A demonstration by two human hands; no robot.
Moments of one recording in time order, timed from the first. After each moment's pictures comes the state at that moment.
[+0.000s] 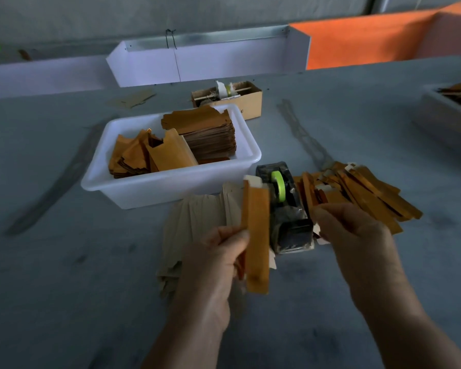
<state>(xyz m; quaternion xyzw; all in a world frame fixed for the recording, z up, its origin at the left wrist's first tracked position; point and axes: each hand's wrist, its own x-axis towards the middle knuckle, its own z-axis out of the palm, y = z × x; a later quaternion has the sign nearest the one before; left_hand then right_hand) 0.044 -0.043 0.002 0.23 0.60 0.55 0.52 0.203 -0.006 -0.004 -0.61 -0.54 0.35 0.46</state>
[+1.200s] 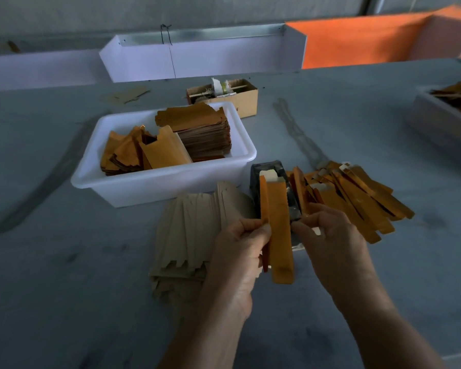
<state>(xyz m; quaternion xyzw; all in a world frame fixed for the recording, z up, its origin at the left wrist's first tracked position) 0.070 -0.027 -0.016 0.32 0.56 0.52 0.56 0.195 -0.003 -0.011 -0.66 -0.61 0.28 0.33</state>
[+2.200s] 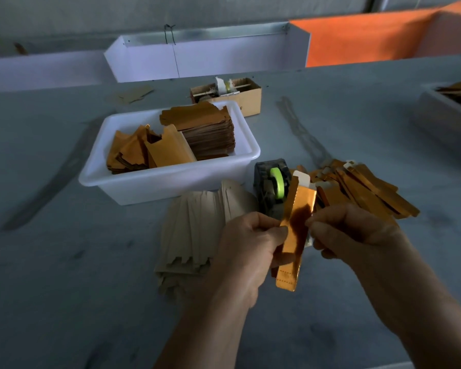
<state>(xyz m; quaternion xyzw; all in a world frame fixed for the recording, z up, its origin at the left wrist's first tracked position) 0.070 -0.025 0.005 0.35 0.58 0.47 0.57 0.215 -0.026 0.020 -0.49 -0.60 0.47 0.42</state>
